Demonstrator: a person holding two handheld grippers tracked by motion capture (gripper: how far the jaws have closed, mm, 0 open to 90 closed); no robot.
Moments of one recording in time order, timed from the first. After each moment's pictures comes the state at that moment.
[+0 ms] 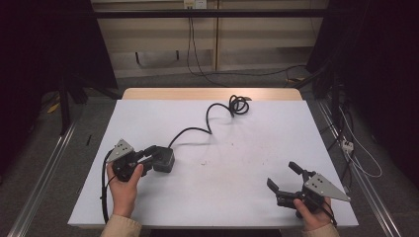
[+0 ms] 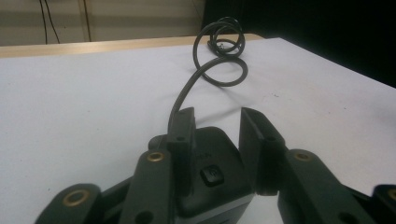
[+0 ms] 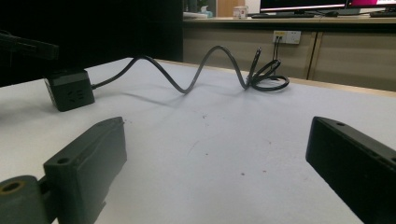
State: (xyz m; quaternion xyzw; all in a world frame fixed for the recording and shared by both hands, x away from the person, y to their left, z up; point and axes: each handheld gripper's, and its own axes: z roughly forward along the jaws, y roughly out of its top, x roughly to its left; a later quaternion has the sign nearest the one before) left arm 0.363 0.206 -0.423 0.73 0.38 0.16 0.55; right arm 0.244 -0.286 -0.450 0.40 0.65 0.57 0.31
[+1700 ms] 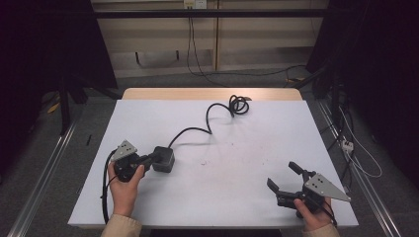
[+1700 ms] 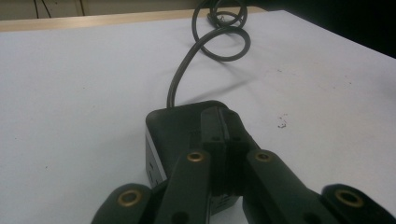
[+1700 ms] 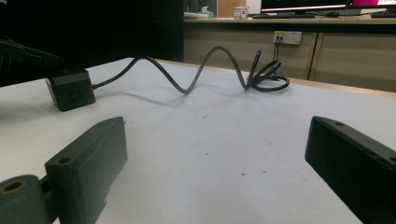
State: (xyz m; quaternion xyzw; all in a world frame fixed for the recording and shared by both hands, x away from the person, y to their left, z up) left arm 0.364 0.204 -0.426 0.75 0.38 0.14 0.52; right arm 0.244 -0.286 -0.450 0.40 0.65 0.57 0.31
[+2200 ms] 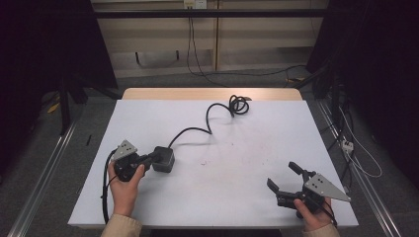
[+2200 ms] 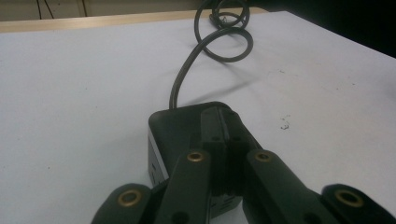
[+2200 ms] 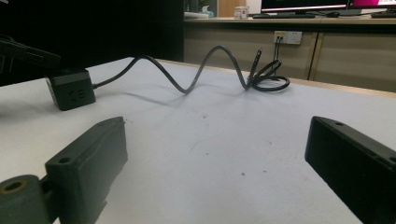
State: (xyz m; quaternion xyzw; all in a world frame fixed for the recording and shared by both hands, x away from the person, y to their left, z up) left arm 0.365 0.204 -0.427 0.75 0.38 0.15 0.51; right arm 0.244 -0.286 -0.450 0.40 0.65 0.57 0.31
